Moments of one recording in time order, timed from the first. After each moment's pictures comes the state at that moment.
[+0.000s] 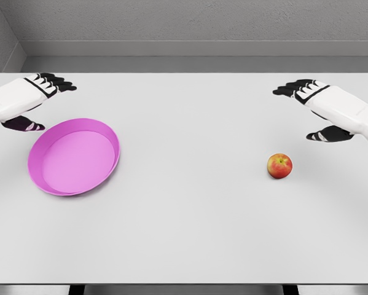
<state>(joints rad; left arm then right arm) -0.54 0.93 -0.55 -1.31 -0.46 -0.61 -0.09 -0.33 -1.04 0.45 -1.75 0.25 -0.30 0.16</state>
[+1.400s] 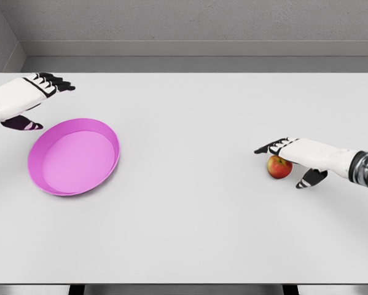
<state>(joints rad) -0.54 0.92 -0.54 -1.28 -0.49 -0.61 -0.11 -0.41 -1.00 0.69 -1.73 0.25 -0.16 0.44</state>
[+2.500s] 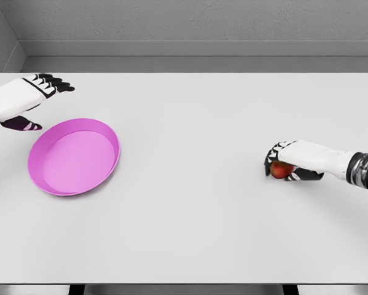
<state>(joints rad) -0.55 0.92 -0.54 -1.28 -0.50 -0.61 -0.11 -0.42 -1.00 0.71 -1.74 0.25 -0.16 0.44</state>
